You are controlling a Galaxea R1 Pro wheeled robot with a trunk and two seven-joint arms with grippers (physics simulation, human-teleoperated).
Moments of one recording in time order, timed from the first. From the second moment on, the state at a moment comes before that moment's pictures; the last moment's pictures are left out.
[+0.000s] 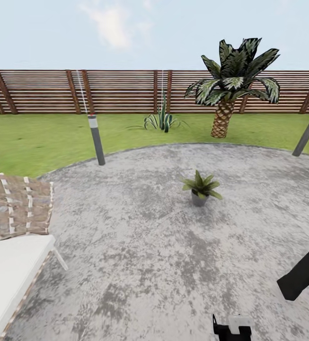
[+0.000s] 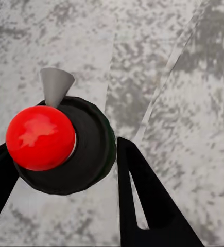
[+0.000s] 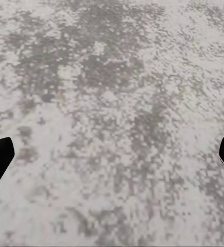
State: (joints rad) left arm -0.38 0.12 0.03 -0.02 0.05 -0.42 0.08; right arm -0.41 -0.04 0.36 -0.04 -0.23 -0.63 -0.21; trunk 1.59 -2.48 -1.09
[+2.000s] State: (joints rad) left arm -0.36 0.11 0.04 -0.04 0.09 -0.44 0.09; right arm -0.41 -0.01 0.33 -0.03 -0.26 -0.64 -0.23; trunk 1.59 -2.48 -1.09
